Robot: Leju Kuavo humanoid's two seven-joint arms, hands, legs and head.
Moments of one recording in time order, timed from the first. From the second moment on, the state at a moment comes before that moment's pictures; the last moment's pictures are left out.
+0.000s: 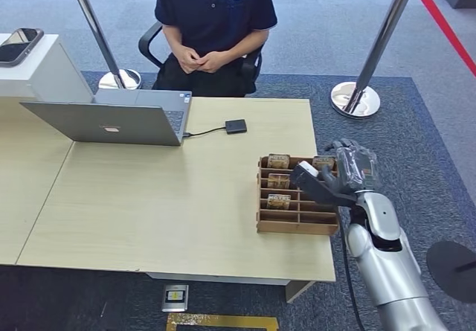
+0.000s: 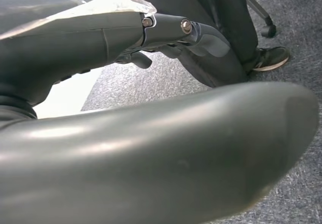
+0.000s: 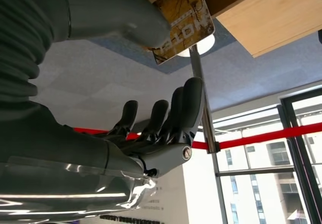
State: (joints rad) left arm -0.07 -0.28 0.82 -0.21 -1.43 0.58 0.06; right arm -0.41 -0.08 0.32 -1.01 1.20 -0.21 -0.06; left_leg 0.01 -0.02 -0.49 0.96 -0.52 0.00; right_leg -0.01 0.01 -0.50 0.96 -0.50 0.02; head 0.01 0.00
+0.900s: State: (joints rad) left arm -0.07 -0.27 0.82 -0.21 -1.42 0.58 0.06; right arm -0.51 -0.05 0.33 -0.88 1.20 -0.21 -0.08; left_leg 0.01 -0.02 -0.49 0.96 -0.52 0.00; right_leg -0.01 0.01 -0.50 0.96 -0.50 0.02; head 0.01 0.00
